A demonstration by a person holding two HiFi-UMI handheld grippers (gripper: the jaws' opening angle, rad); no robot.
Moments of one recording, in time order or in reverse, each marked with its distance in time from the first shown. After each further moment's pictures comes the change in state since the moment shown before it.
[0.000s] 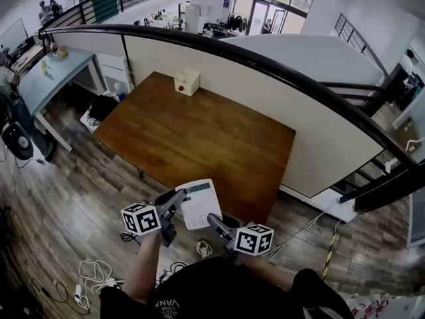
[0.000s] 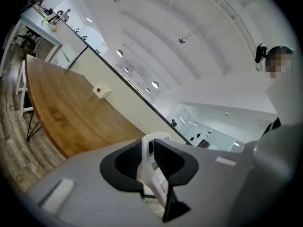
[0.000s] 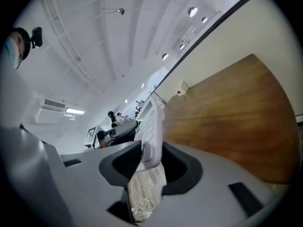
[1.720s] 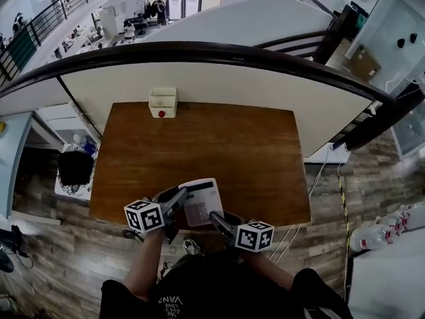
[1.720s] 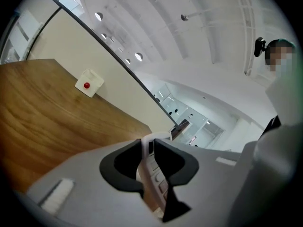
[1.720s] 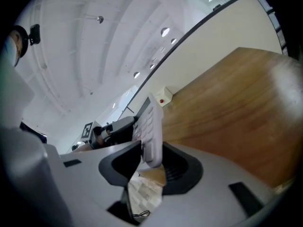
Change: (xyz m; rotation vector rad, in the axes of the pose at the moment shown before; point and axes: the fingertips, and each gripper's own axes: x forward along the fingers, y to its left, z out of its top) left arm 0.085 0.194 0.160 0.064 0.394 -0.309; right arm 0.245 -0.024 0.072 0.193 -0.256 -0.348
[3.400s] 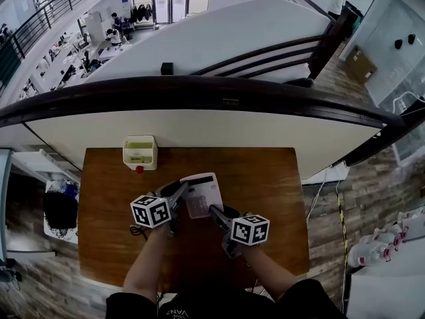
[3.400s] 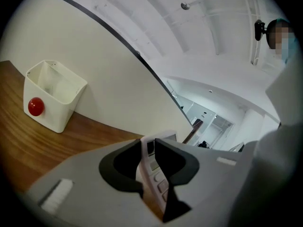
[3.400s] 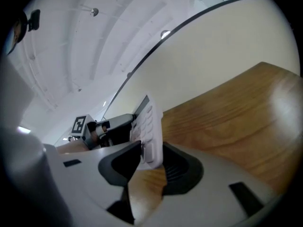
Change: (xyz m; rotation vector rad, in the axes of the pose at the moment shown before) left arm 0.222 0.125 0.136 0.099 0.019 0.032; right arm 0.130 -0.159 0.196 -0.080 -0.028 -0.131
